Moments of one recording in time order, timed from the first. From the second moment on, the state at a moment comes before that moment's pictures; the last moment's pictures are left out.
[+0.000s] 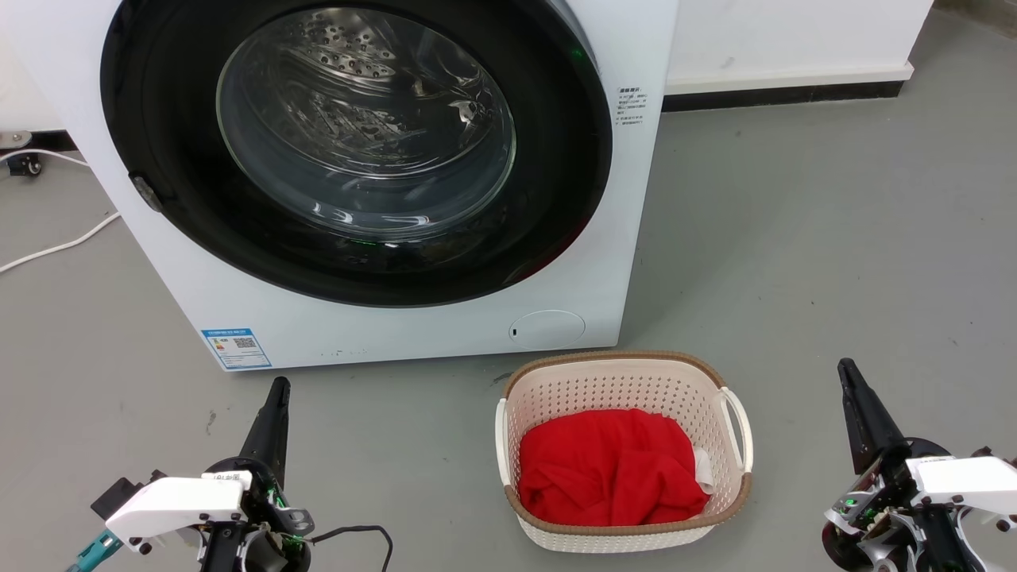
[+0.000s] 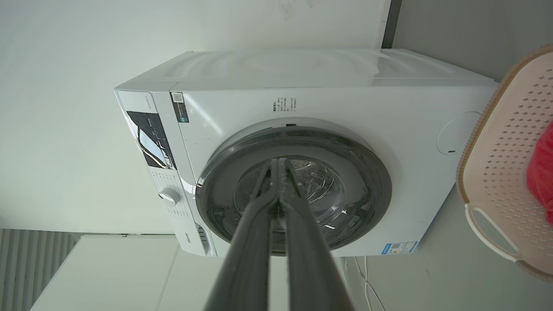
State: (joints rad) left arm -0.11 0.05 0.11 0.25 -1.61 -0.13 0.11; right arm -0.10 -0.05 -0.11 0.25 1.61 0.13 0.11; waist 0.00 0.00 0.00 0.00
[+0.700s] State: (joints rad) left arm -0.11 0.05 0.11 0.25 -1.61 -0.13 0.11; right arm -0.10 -0.05 -0.11 0.25 1.61 0.13 0.11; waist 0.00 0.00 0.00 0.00
